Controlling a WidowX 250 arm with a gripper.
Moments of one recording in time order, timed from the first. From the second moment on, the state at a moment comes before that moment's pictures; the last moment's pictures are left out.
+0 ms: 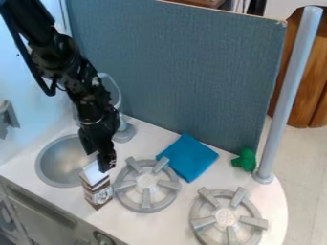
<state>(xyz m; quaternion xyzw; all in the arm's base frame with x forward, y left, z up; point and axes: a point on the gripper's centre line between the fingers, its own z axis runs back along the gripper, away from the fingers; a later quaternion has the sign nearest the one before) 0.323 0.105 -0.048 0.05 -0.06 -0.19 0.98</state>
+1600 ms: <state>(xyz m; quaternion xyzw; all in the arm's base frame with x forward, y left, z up) 0.320 0.121 -0.093 0.06 0.02 -0.19 0.98</state>
